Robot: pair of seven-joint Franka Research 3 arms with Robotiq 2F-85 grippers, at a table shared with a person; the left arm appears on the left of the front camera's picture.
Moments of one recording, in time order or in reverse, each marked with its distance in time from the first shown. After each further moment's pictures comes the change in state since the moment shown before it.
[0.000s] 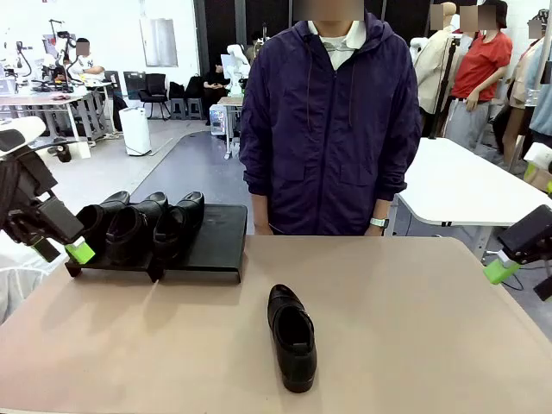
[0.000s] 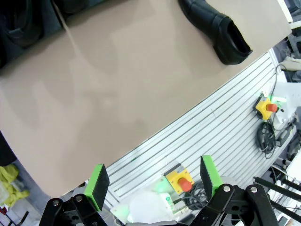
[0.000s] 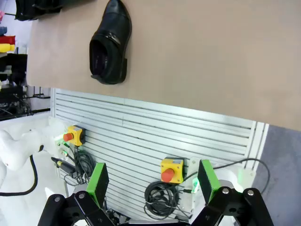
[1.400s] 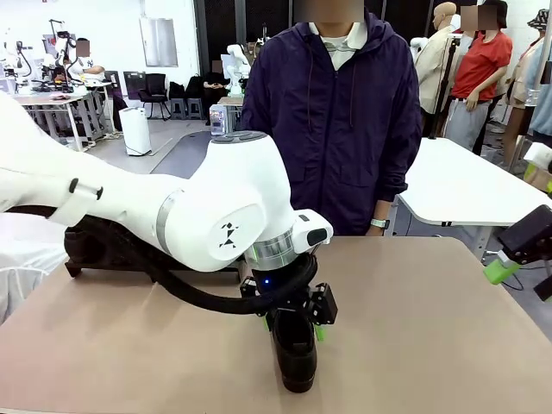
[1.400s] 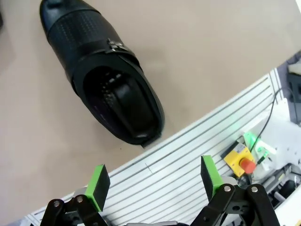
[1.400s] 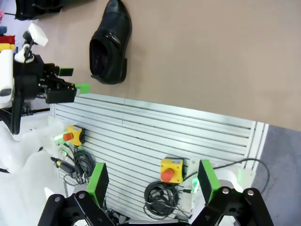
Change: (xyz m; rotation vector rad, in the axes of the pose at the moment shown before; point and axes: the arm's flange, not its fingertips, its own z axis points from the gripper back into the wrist) left arm 0.109 -0.282 -0.252 0.083 0.128 0.029; right arm 0.000 0.001 0.000 -0.002 0.000 0.002
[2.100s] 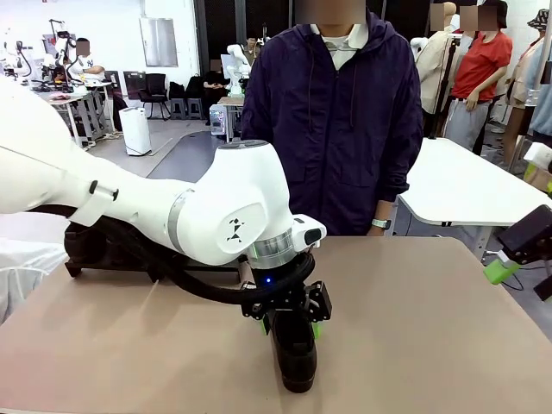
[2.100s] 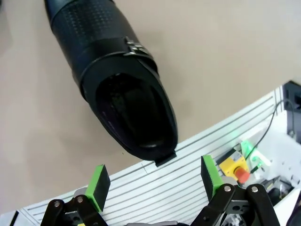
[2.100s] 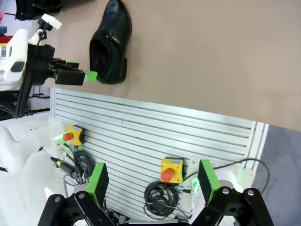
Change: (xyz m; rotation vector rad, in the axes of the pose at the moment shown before) left arm 0.026 0.021 -0.024 -0.001 0.061 0.147; right arm 0.000 0.000 0.000 0.000 0.000 0.000
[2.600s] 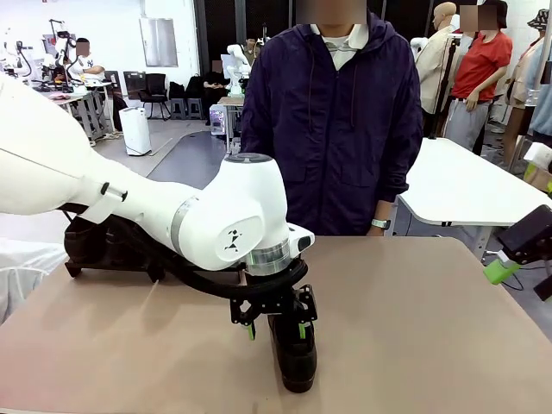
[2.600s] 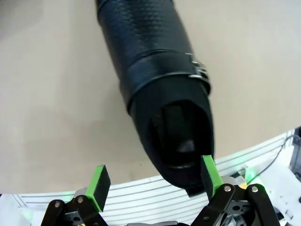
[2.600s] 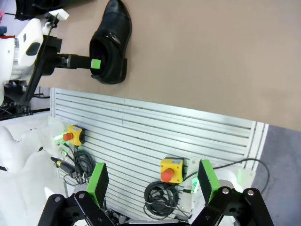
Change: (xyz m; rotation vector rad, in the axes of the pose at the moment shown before) left arm 0.013 0.022 -0.026 0.092 0.007 0.194; right arm 0.000 0.000 0.000 0.000 0.000 0.000
